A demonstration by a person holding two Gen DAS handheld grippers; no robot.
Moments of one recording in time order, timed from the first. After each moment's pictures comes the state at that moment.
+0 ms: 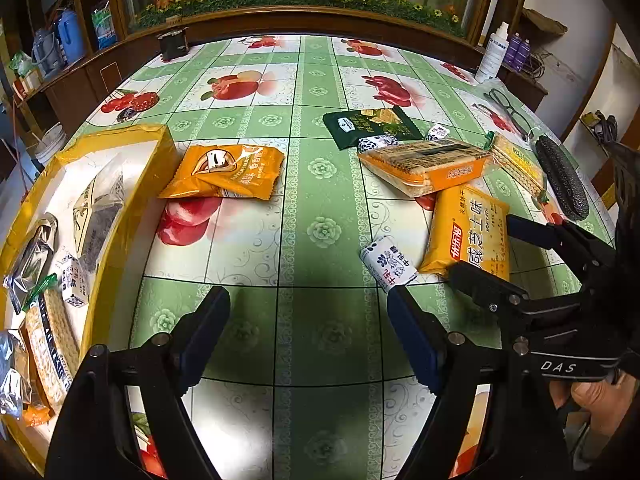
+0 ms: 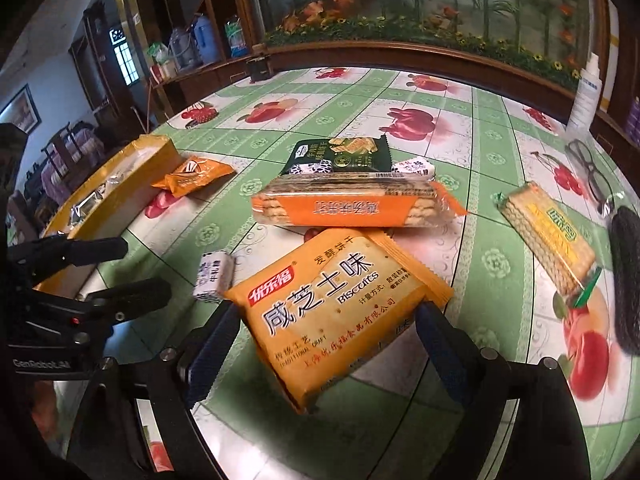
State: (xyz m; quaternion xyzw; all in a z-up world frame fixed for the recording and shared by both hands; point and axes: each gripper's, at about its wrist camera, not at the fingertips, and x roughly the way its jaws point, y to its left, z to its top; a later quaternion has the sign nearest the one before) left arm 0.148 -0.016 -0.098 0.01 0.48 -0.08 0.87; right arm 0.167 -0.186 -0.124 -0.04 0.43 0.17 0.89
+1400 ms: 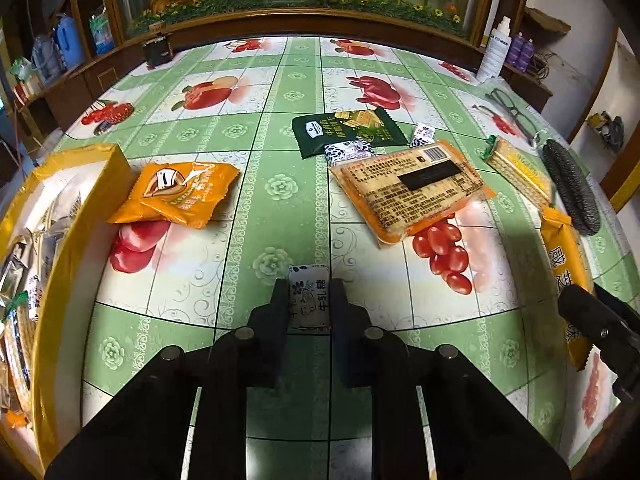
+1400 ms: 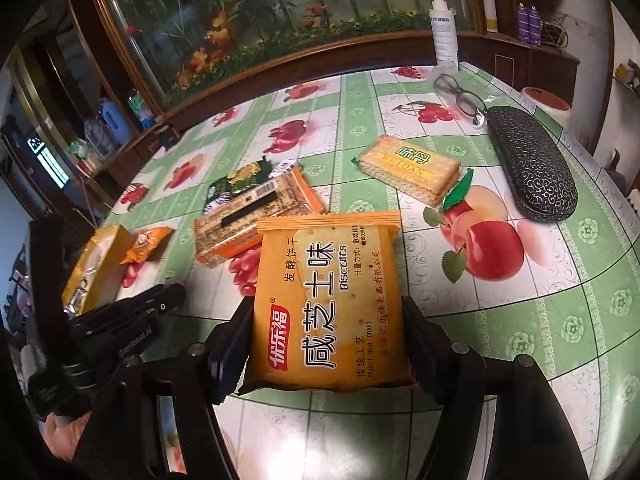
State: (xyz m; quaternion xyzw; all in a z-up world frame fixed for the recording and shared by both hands) left arm 0.167 -0.050 -0.109 0.01 0.48 -0.08 0.88; right arm 0.117 -0.262 -0.095 0.14 0.42 0.03 0.90
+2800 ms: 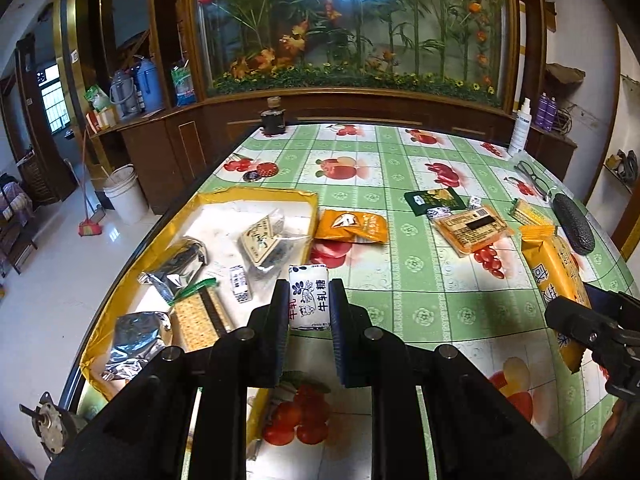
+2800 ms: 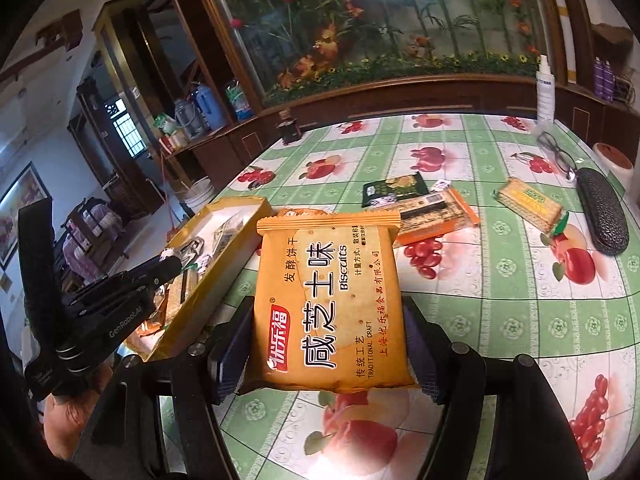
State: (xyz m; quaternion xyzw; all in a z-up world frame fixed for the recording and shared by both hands) left arm 0.063 0.060 -0.031 0.02 0.35 0.02 0.94; right arm 0.055 -0.151 -0.045 0.09 0.36 0.16 0.91
